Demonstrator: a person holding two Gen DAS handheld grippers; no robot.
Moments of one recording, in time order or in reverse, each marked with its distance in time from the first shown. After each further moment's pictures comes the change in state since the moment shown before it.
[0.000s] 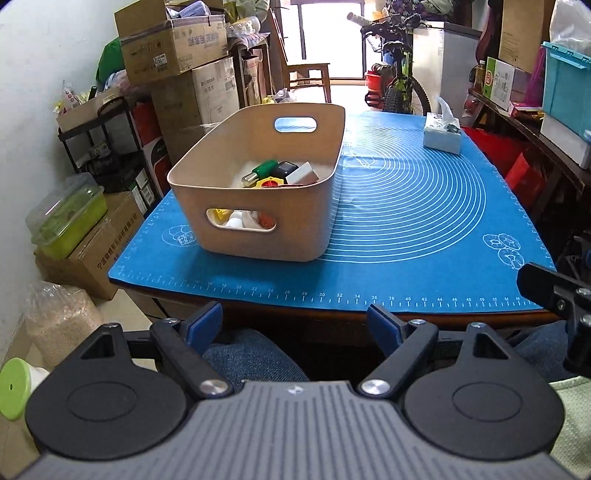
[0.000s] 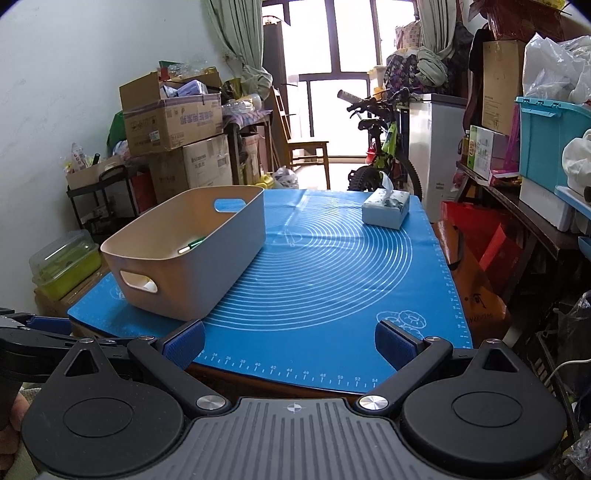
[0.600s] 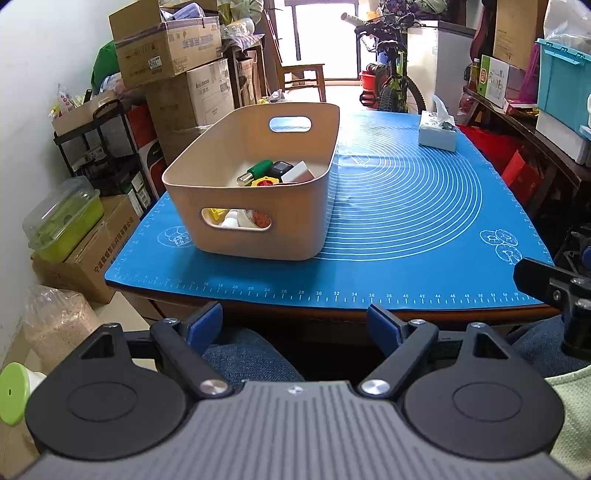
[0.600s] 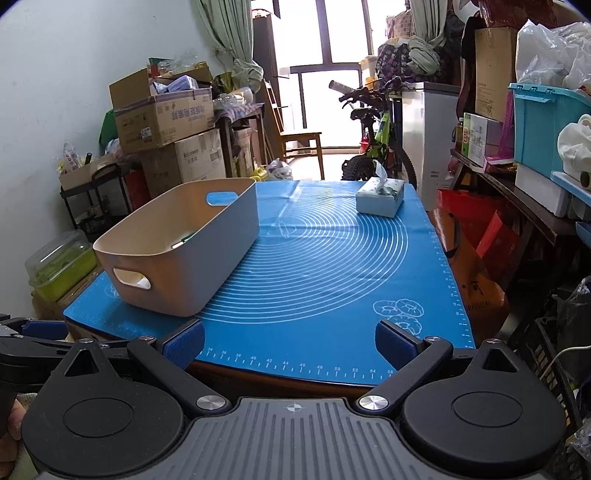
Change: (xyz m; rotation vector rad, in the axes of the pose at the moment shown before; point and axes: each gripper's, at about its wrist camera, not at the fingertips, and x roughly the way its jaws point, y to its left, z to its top) left arm 0.002 0.001 -0.002 0.013 -0.004 -0.010; right arm 0.007 -0.006 -0.001 0.033 0.024 -0.010
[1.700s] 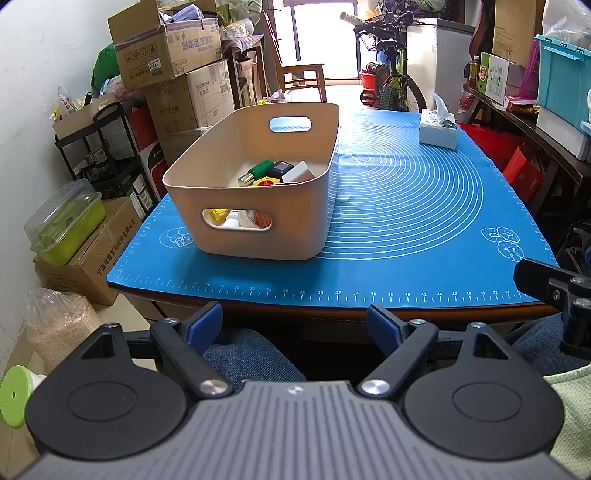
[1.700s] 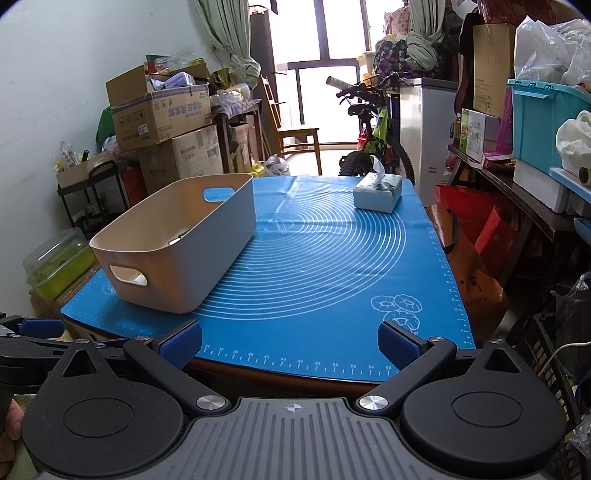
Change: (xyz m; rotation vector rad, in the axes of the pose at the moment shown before) left arm -0.001 0.001 0.001 0.006 0.000 0.004; right arm 0.001 0.000 -0.004 0.003 0.011 -0.006
